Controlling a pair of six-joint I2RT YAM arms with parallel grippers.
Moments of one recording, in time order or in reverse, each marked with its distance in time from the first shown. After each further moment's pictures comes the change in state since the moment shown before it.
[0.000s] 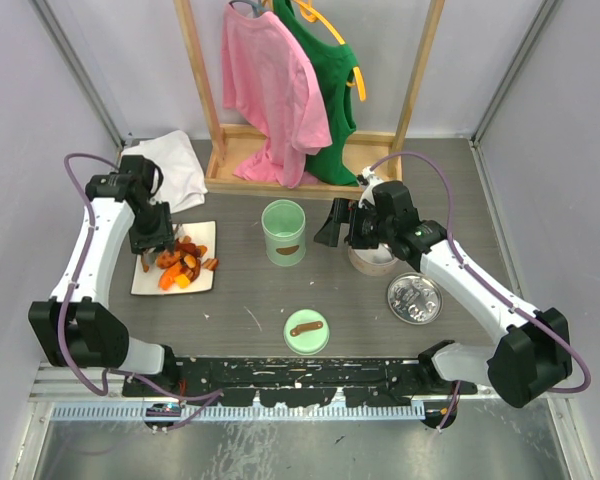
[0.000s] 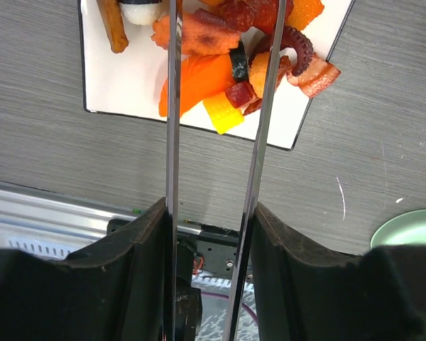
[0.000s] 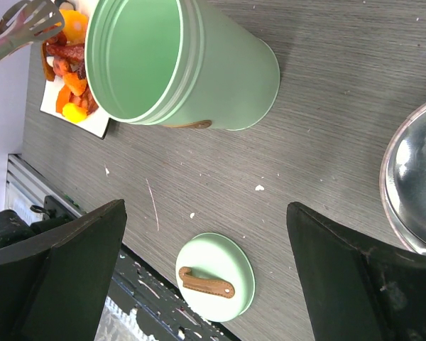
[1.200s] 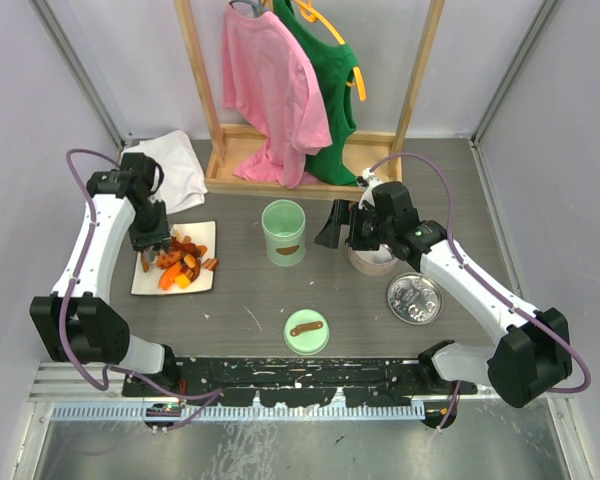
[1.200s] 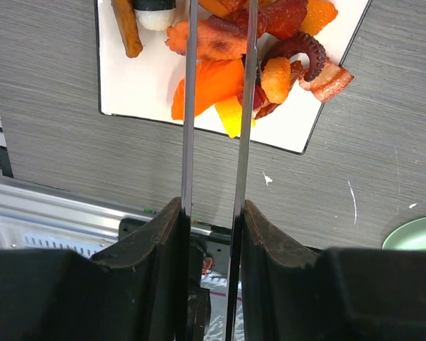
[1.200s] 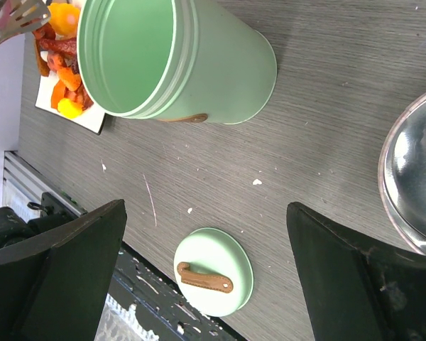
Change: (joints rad) left arm 0.000 0.037 0.025 -0.007 -0.037 0.018; right arm 0.000 0.000 0.000 -0.019 0.000 -0.003
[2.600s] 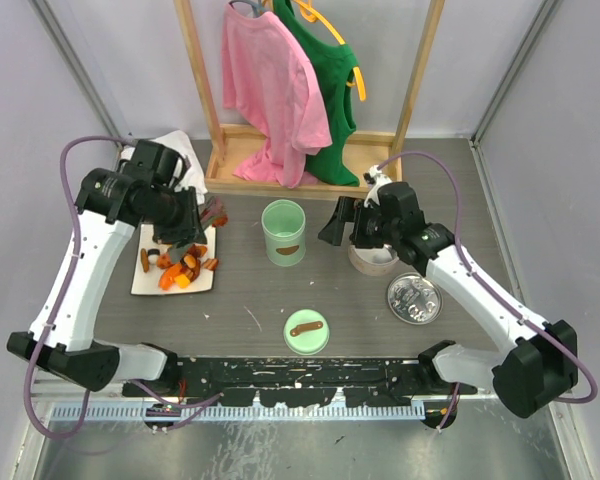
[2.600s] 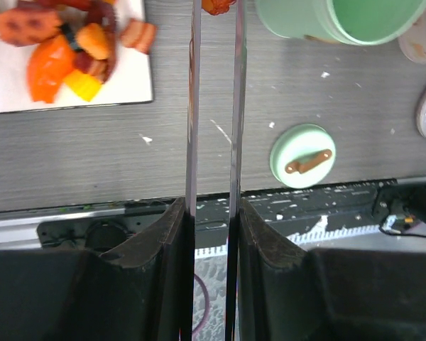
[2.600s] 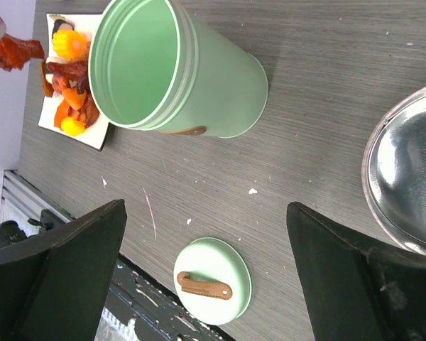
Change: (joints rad) left arm -0.299 -0.117 0.286 -0.179 0.169 -0.179; right arm 0.000 -0.048 0.000 -0.002 0.052 0.009
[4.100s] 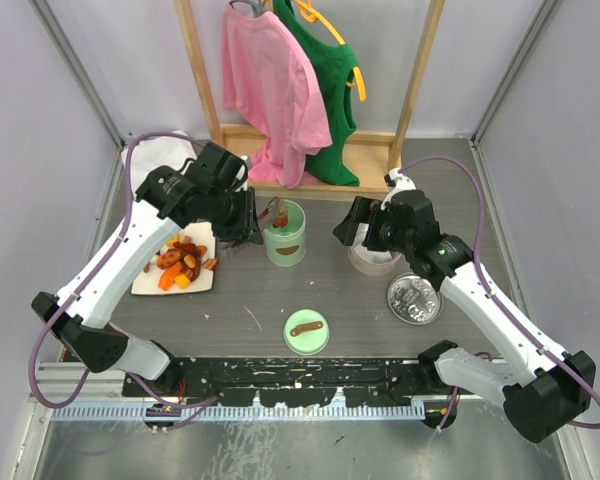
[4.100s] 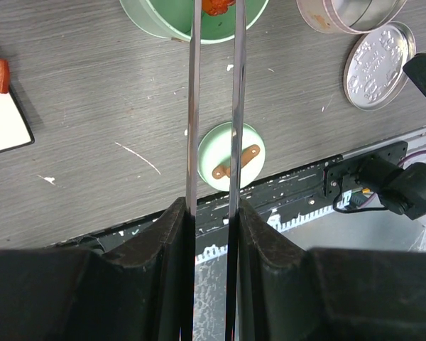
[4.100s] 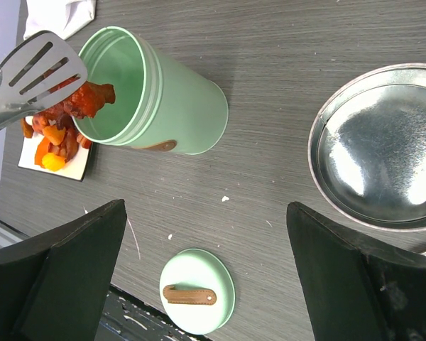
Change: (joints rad) left arm -0.332 0.127 0.003 0.212 0.055 -0.170; right arm 0.000 -0.148 -0.027 -0.060 0.181 0.029
